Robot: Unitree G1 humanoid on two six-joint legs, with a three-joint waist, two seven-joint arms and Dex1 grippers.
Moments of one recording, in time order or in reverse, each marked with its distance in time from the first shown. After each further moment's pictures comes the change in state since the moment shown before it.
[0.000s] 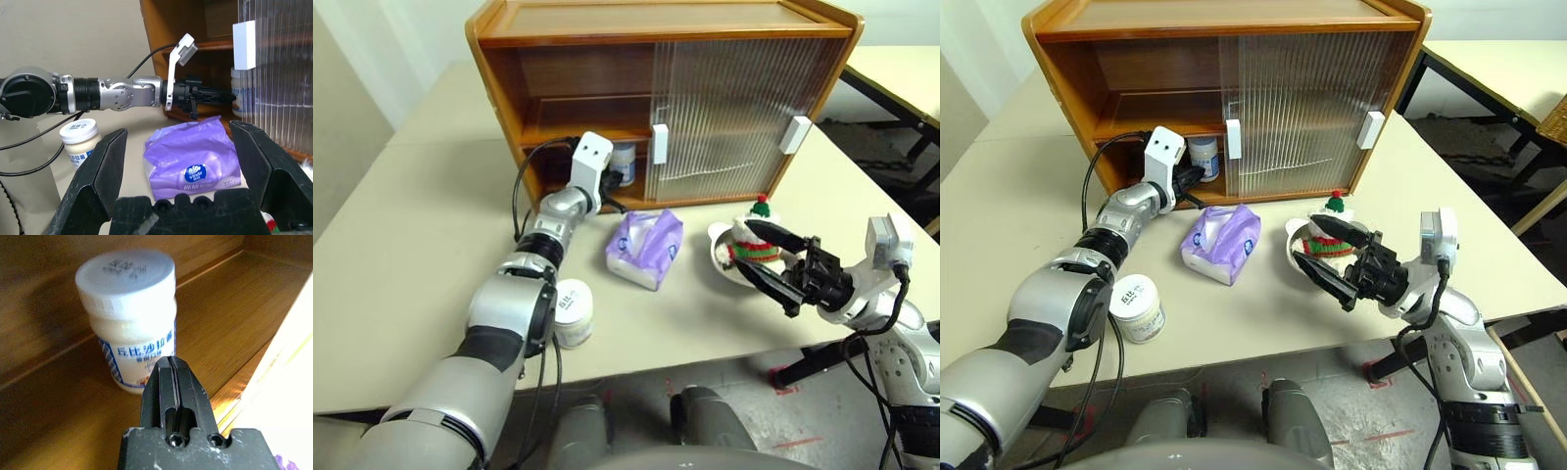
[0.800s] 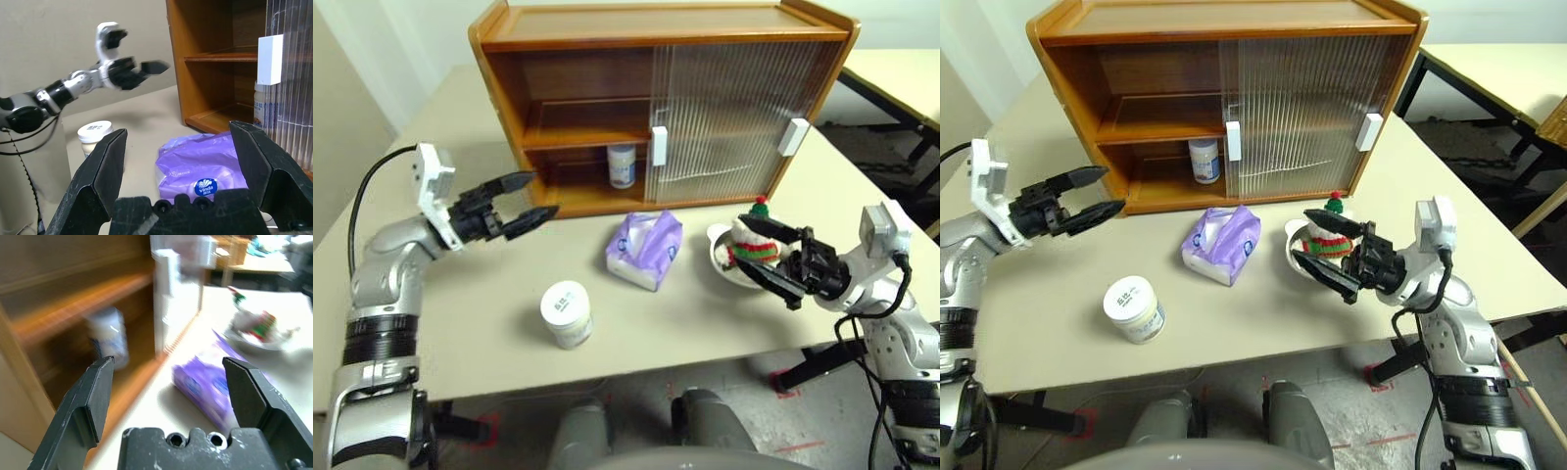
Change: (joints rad) left arm 0.659 0.507 0.209 -1.004 -0.532 0.337 -0.750; right arm -0.110 -0.007 0.010 0.137 0.005 -0.022 0.149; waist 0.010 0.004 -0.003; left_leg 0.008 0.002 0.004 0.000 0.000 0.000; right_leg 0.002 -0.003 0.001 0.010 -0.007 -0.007
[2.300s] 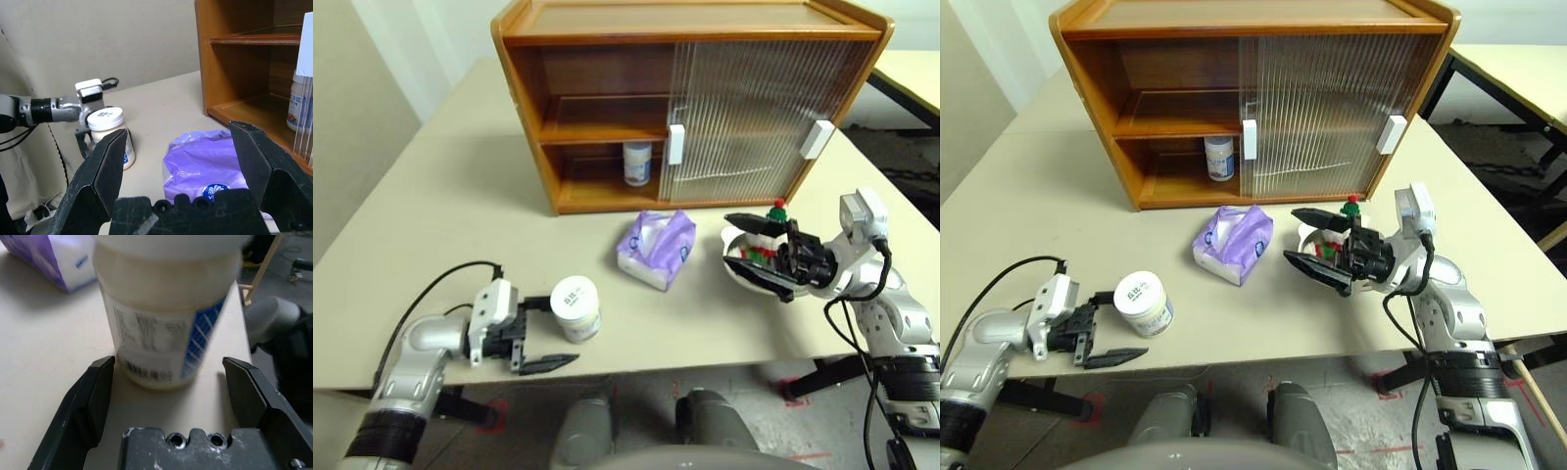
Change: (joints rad) left arm 0.361 -0.065 -0.247 -0.021 0.215 -0.404 -0.120; right arm -0.093 -0.019 0.047 0.078 -0.055 0.019 0.078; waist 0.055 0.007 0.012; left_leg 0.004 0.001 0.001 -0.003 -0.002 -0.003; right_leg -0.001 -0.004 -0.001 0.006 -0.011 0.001
